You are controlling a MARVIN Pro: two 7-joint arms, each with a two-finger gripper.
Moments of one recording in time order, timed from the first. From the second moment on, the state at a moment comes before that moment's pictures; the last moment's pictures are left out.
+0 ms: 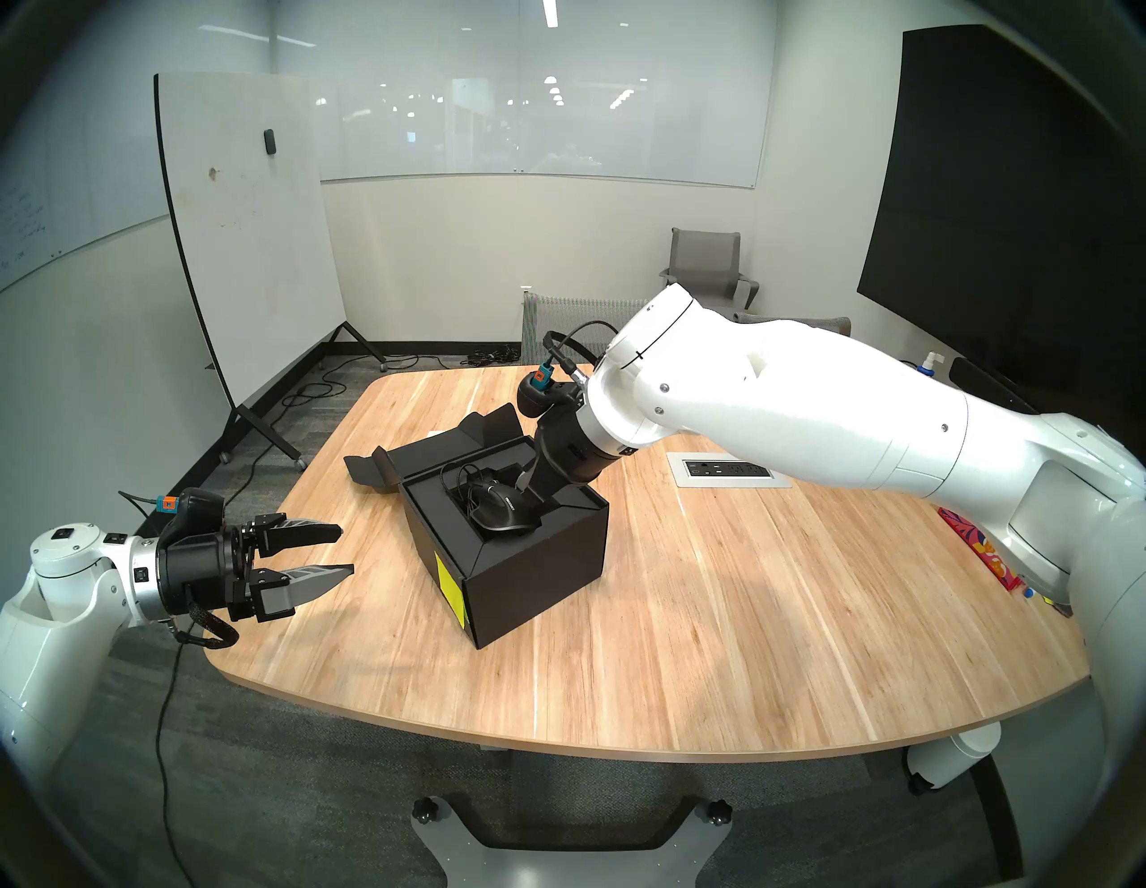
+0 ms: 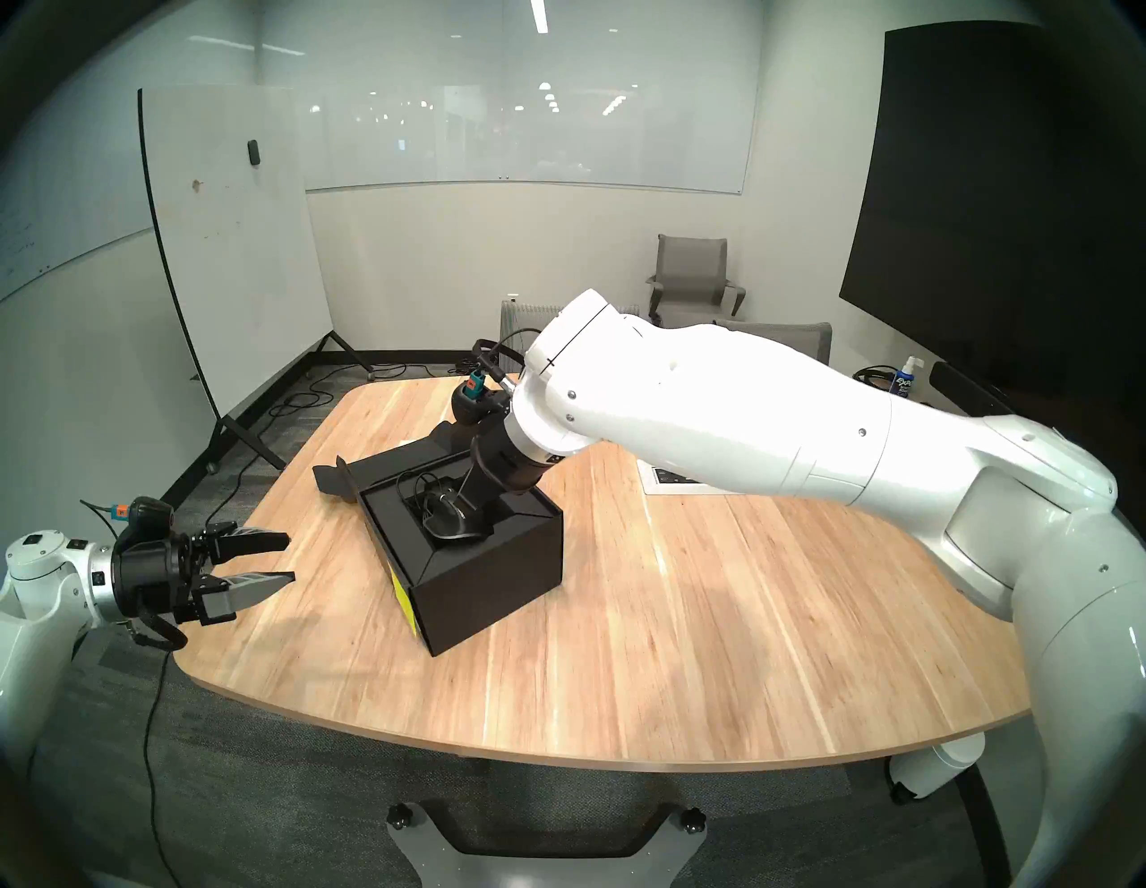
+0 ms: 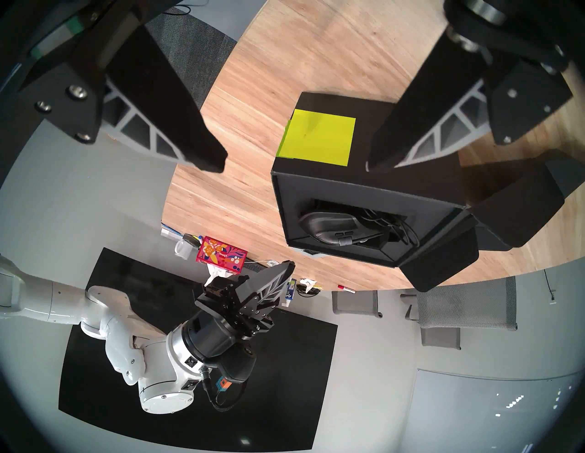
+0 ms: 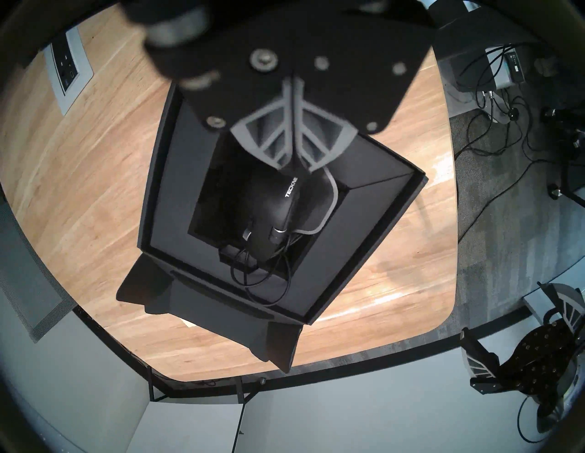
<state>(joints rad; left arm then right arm) 2.02 -0.69 -2.03 -1.80 -0.85 0.36 -1.12 -0.17 -1.01 0.16 -1.71 1.34 0.96 -0.01</state>
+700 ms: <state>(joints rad) 2.01 -0.70 -2.03 -1.80 -0.84 0.36 -1.13 -0.18 -1.01 0.12 -1.73 1.42 0.96 -0.11</state>
